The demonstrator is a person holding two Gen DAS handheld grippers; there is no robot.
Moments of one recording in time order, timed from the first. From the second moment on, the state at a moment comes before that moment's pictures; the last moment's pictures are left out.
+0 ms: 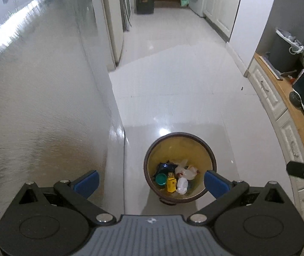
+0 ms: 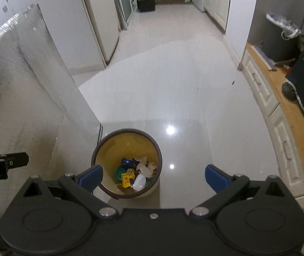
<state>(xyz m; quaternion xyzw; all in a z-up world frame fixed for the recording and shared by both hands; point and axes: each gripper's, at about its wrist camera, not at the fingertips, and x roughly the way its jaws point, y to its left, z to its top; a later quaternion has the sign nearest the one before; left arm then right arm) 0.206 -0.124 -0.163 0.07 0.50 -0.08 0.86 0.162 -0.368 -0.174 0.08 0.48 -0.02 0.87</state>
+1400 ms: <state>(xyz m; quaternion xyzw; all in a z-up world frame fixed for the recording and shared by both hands) 0.041 -0.073 -0.100 0.03 0.35 -0.08 0.93 -0.009 -0.332 -0.097 0.06 0.33 -0.04 0.94</state>
